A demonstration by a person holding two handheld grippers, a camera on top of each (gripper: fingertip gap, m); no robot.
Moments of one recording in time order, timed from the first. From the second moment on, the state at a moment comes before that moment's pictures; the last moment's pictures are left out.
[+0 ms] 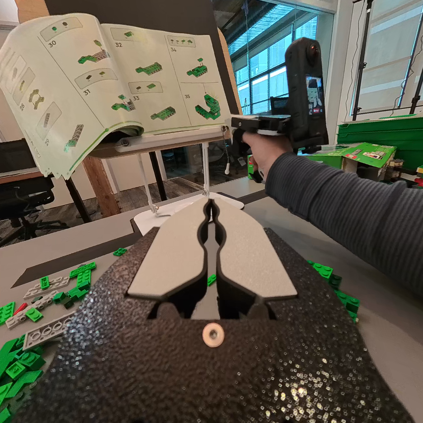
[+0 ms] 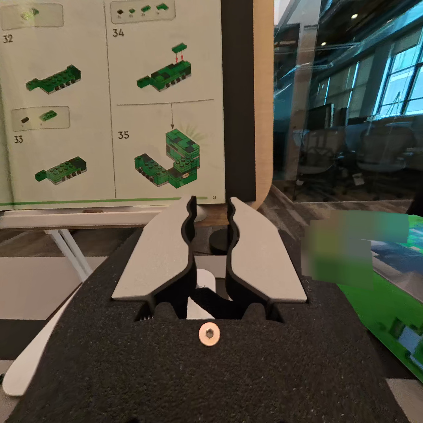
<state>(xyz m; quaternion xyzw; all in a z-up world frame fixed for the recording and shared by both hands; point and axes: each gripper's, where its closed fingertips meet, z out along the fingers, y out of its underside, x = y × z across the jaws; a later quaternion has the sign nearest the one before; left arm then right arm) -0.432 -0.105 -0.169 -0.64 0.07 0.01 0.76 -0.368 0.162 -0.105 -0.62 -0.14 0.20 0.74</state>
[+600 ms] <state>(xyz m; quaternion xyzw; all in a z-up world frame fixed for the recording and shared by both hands) -0.431 -0.105 -0.169 -0.64 0.07 0.01 0.76 -0.369 0.163 -0.105 -0.63 -0.13 0.22 0.74</state>
